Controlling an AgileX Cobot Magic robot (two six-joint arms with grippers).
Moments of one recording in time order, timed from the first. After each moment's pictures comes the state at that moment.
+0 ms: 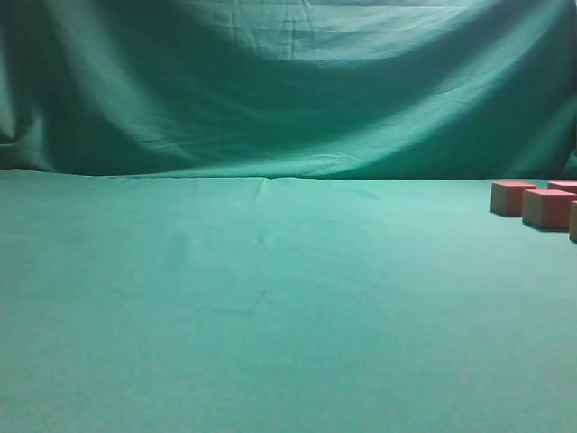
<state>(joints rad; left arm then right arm) -0.01 -0.01 0.02 0.02 0.35 0.01 0.49 1.38 -0.69 -0.18 0.89 0.44</state>
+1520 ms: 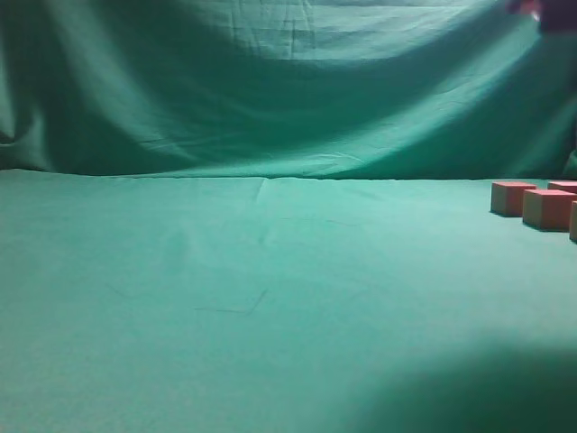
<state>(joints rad) -0.01 -0.01 0.02 0.02 0.35 0.01 0.52 1.49 -0.87 -0.10 1.00 0.23</state>
